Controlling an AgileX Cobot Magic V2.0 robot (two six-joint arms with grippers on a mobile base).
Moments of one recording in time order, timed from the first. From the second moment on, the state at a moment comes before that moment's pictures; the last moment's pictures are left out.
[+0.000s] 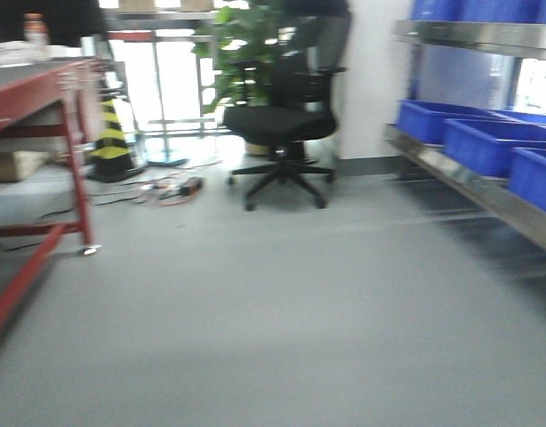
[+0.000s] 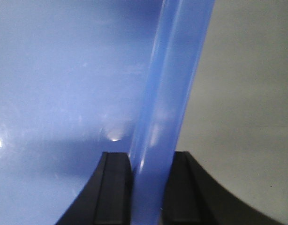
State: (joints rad) left arm -0.62 1.39 -1.57 -0.04 1.25 -0.33; right arm 0.38 1.09 -1.31 -0.05 1.21 0.35
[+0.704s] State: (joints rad) left arm -0.62 1.39 -1.57 -0.04 1.25 -0.33; right arm 0.38 1.09 -1.31 -0.05 1.21 0.35
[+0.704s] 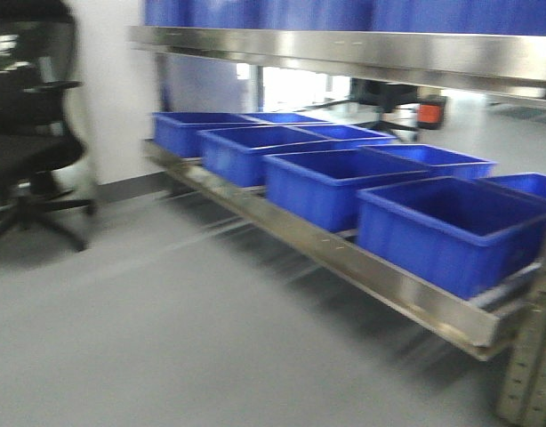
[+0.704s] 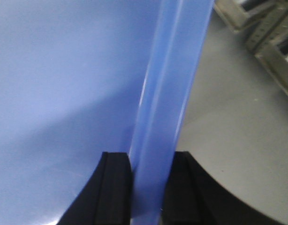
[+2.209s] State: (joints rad) left arm -0.62 1.39 -1.57 -0.05 1.25 -0.33; right arm 0.38 1.09 -1.31 -0.06 1.22 0.35
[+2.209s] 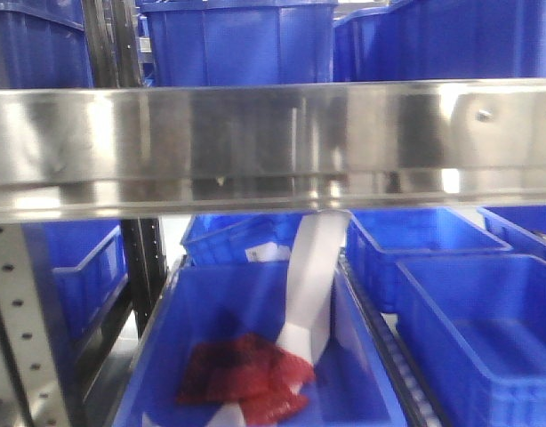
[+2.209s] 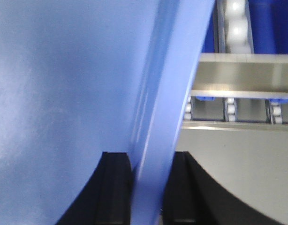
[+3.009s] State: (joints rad) left arm -0.62 1.39 -1.57 -0.05 1.25 -0.33; right arm 0.38 1.09 -1.31 -0.06 1.22 0.35
